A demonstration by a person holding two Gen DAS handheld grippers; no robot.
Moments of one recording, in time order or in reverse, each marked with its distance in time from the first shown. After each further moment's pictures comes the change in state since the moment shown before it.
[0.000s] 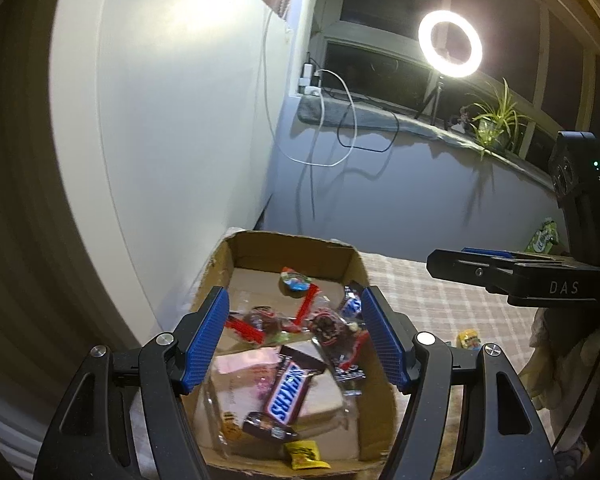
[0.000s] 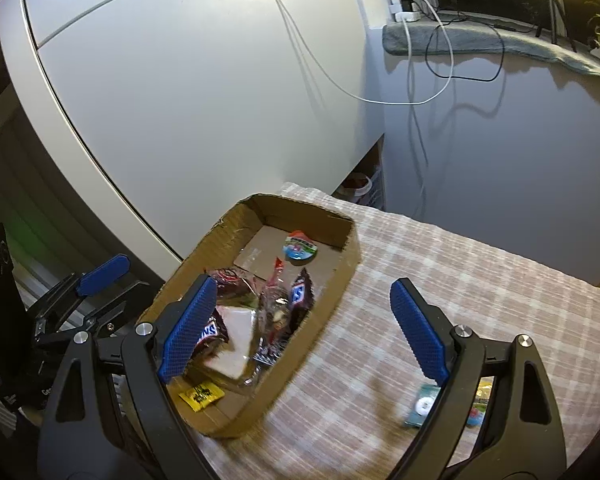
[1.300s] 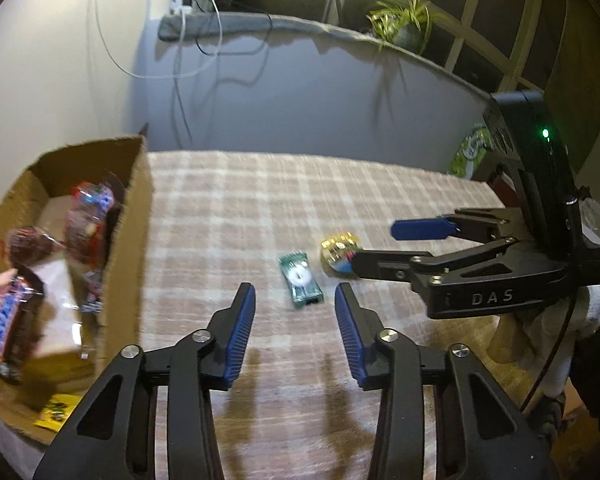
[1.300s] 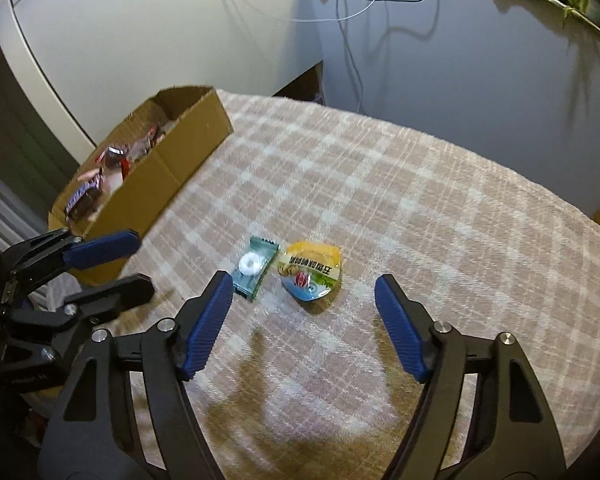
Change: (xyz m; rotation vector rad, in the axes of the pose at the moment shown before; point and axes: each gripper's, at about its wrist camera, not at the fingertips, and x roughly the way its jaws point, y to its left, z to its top) left arm 0.064 -0.152 -0.072 0.152 0.274 -0.253; right arm -0.019 -0.126 -0.097 -0.023 0.193 -0.086
